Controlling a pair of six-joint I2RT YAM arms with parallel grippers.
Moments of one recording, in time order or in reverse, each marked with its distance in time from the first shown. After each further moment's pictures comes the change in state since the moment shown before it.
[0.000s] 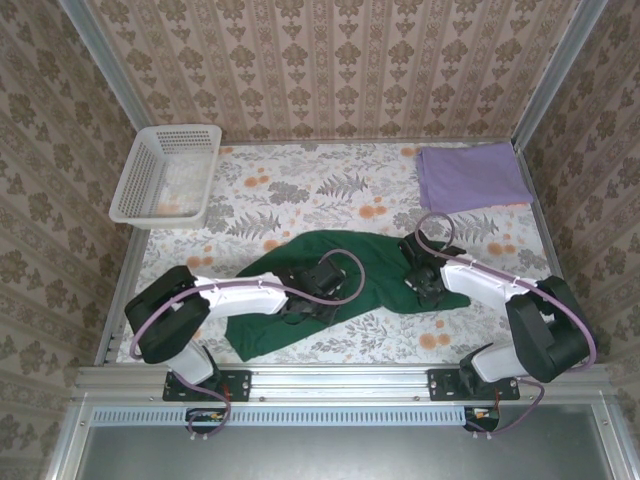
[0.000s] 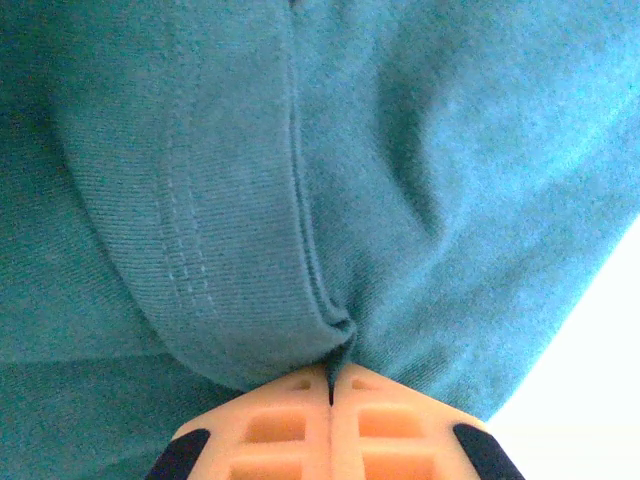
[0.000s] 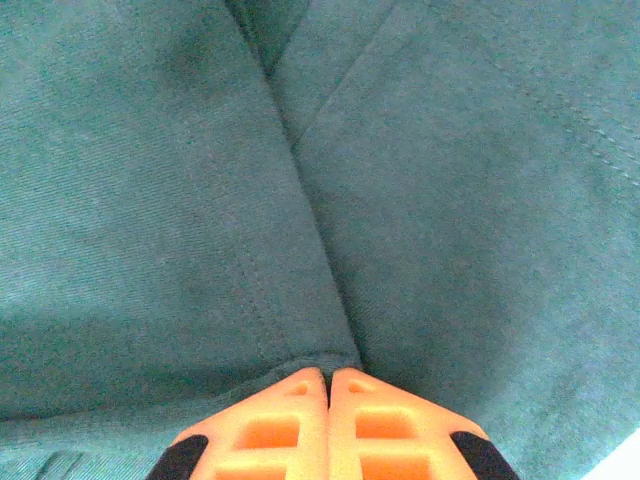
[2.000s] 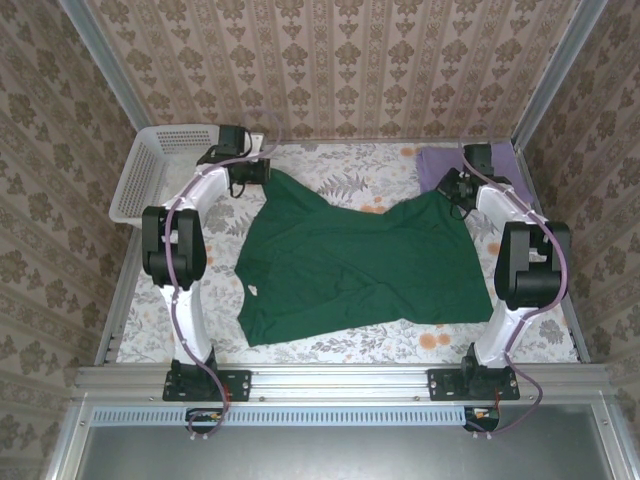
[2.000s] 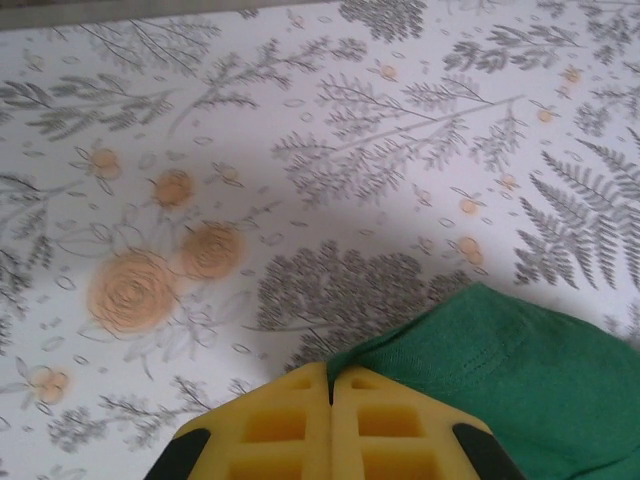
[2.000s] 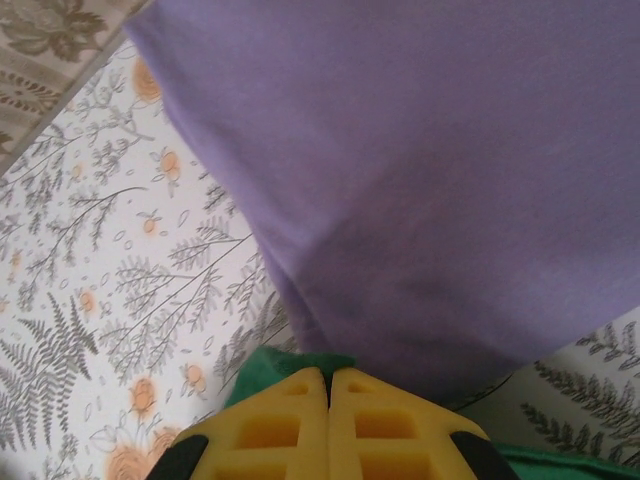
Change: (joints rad) left arm 0.871 0.468 0.868 -0.069 0.202 0.510; right arm -0.520 0.425 0.617 0.324 -0.330 -0.634
